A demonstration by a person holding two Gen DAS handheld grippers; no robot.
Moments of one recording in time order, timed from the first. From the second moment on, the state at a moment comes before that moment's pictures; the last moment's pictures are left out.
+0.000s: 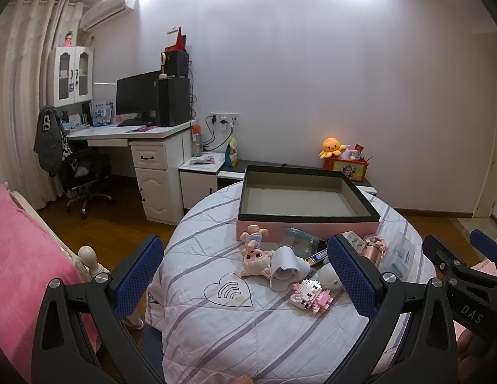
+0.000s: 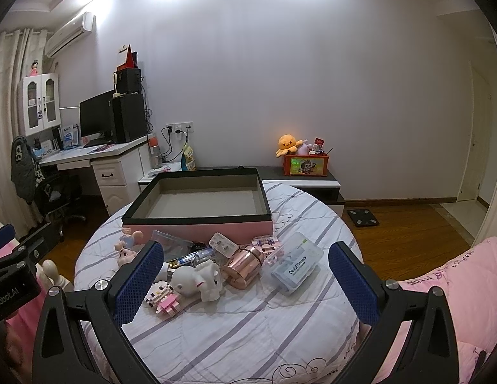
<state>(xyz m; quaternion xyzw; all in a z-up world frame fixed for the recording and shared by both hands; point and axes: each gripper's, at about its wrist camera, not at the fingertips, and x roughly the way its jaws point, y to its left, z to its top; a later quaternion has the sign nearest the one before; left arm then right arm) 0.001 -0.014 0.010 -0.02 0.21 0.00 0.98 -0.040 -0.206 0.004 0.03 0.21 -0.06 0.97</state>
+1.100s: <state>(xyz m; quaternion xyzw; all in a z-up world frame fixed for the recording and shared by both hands) 0.001 -0.013 0.009 -0.02 0.21 0.00 0.98 -0.039 -0.205 0.004 0.03 0.21 -0.06 0.98</state>
